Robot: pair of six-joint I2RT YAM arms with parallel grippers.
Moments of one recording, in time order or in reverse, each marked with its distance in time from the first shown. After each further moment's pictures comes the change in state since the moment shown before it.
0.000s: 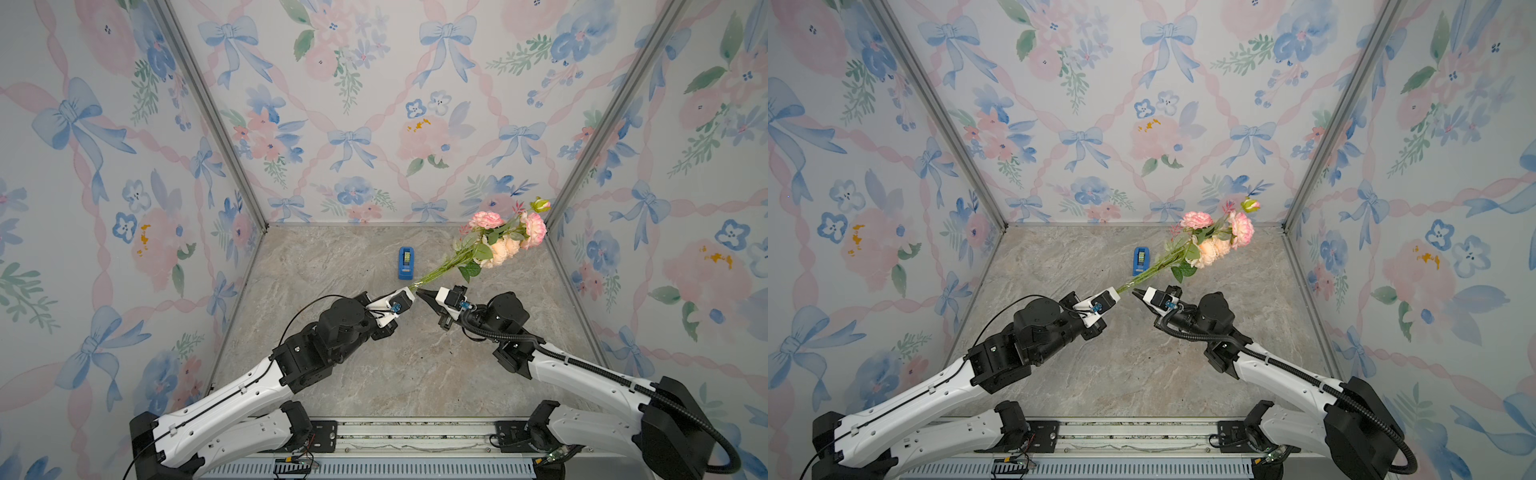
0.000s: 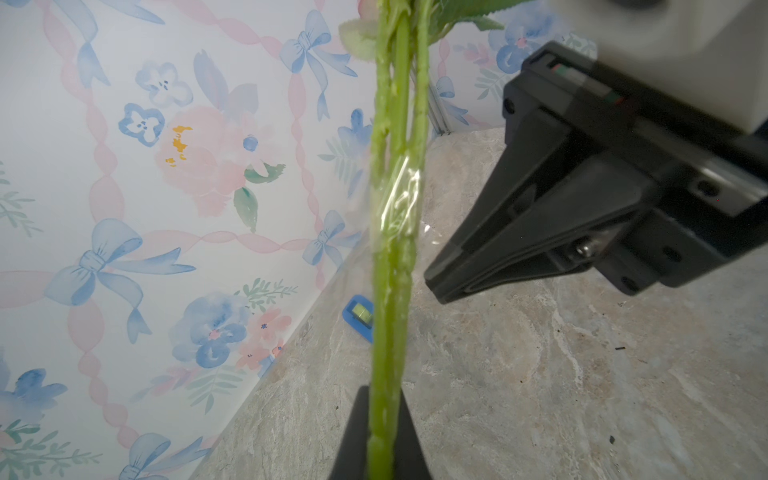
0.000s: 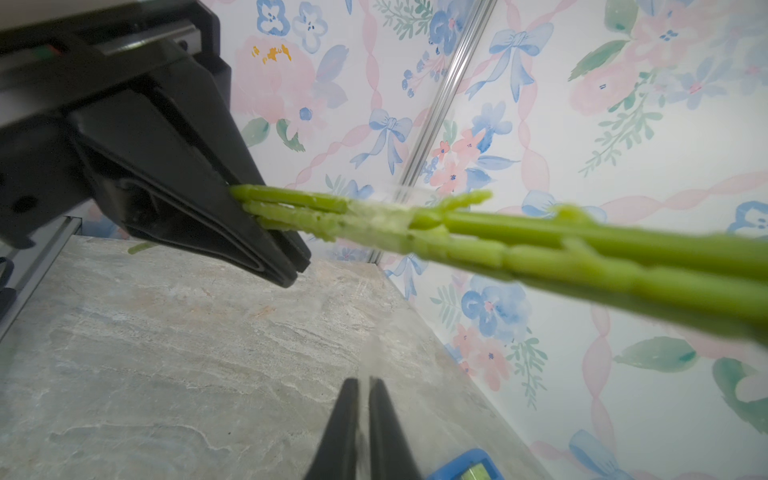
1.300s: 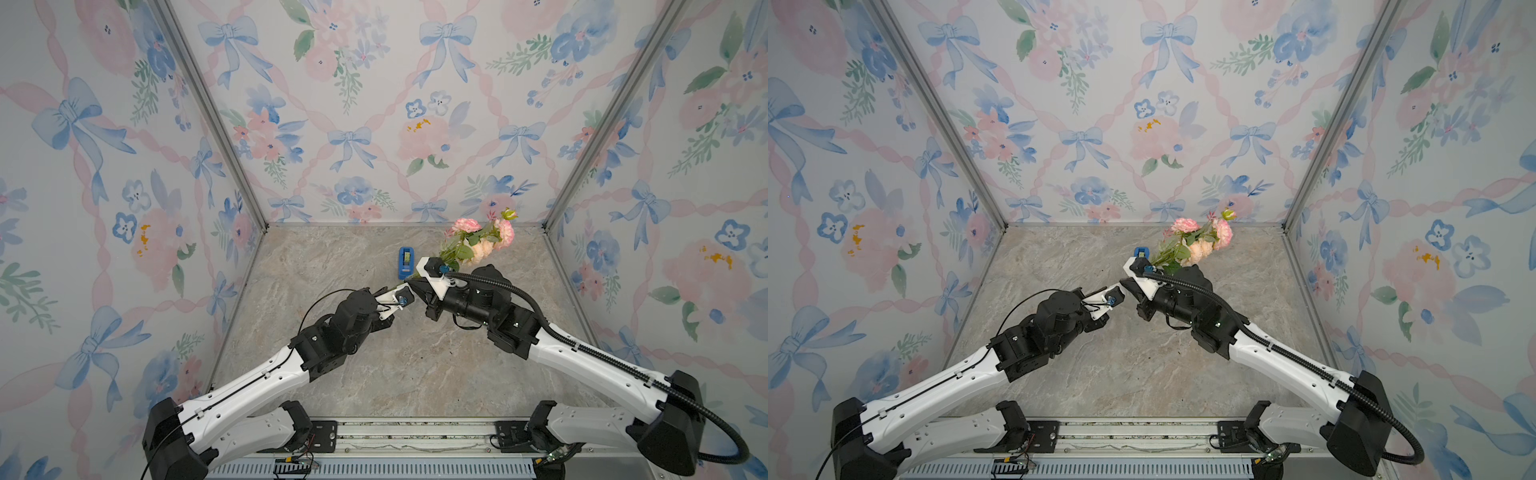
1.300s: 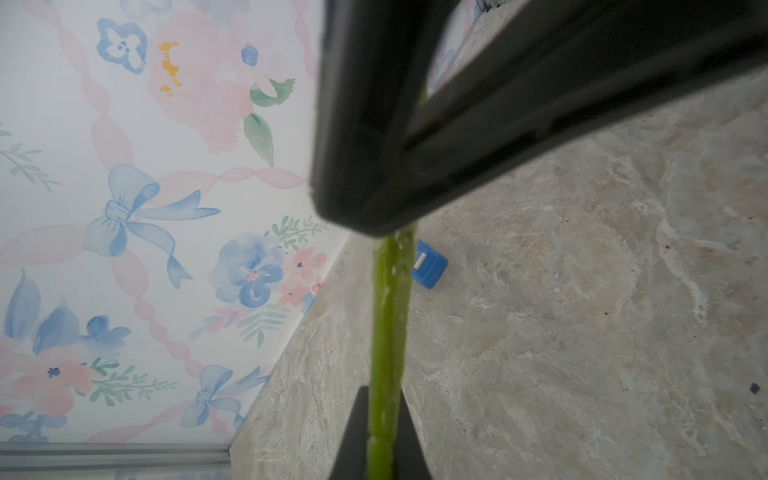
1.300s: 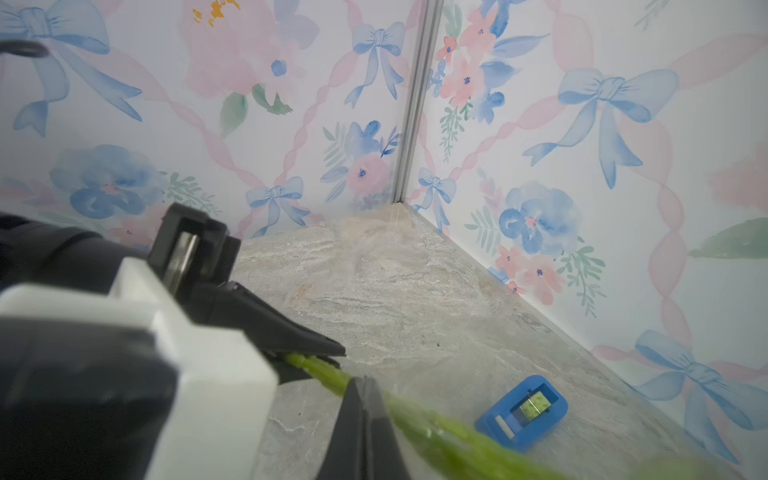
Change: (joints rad) left arm 0.070 0.123 -0.032 0.014 -0.163 0.136; right arm 0.096 0.116 0.439 -0.600 0.172 0.250
